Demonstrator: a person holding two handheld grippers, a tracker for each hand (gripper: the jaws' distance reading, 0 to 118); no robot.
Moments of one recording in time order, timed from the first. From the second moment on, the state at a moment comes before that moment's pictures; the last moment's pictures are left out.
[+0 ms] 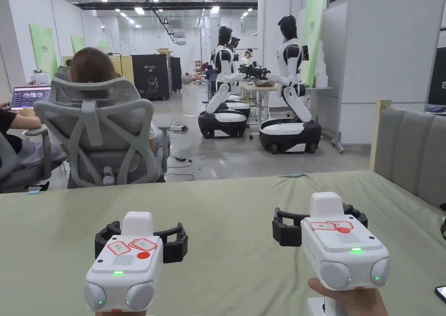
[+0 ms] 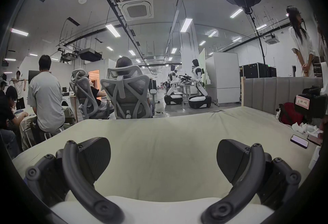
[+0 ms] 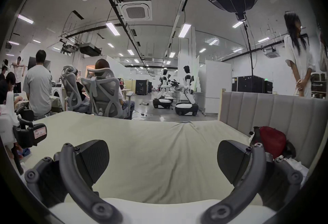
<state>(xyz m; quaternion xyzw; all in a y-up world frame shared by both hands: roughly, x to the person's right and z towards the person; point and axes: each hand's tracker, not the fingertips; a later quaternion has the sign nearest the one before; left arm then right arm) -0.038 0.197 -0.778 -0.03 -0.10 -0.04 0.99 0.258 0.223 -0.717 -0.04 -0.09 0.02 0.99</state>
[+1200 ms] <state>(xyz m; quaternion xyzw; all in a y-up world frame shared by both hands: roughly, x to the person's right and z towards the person) -0.039 0.195 -0.779 -0.03 -0.09 -0.05 0.99 0.254 0.221 -0.724 -0.08 -0.12 -0.02 0.99</state>
